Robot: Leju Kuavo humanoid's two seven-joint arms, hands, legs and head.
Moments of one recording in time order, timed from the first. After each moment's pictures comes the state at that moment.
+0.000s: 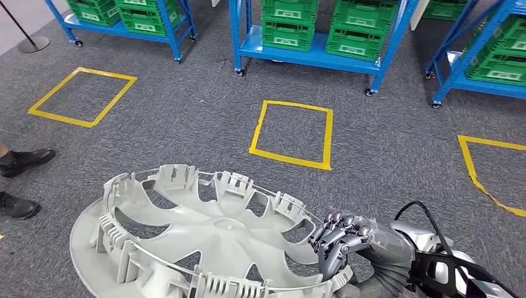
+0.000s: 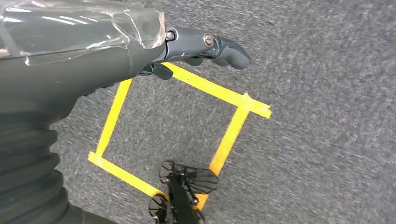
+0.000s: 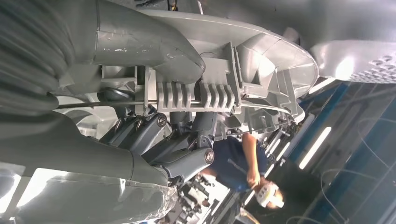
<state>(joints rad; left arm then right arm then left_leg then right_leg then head) 0.12 -0.36 1.25 -1.22 -0.89 -0.52 0.04 -0.14 -0.31 0.34 -2.02 -0.12 0.74 -0.49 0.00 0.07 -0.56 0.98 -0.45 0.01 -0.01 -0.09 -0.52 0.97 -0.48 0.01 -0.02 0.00</state>
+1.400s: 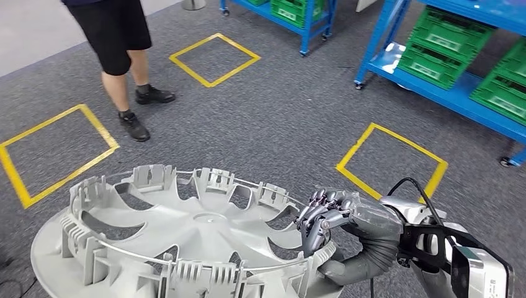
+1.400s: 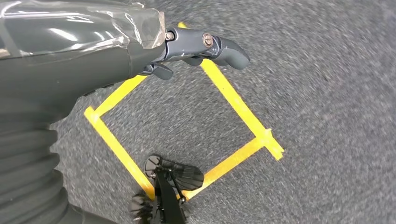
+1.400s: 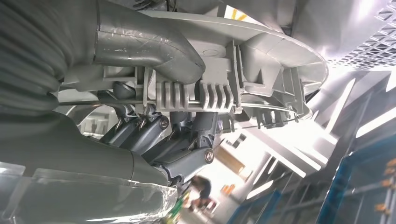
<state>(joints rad) 0.02 -0.37 1.39 -1.12 -1.07 -0.58 -0.16 -0.35 -0.33 0.47 -1.96 -0.24 0.69 -0.37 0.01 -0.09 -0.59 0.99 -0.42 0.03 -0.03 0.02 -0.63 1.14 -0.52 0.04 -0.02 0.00</state>
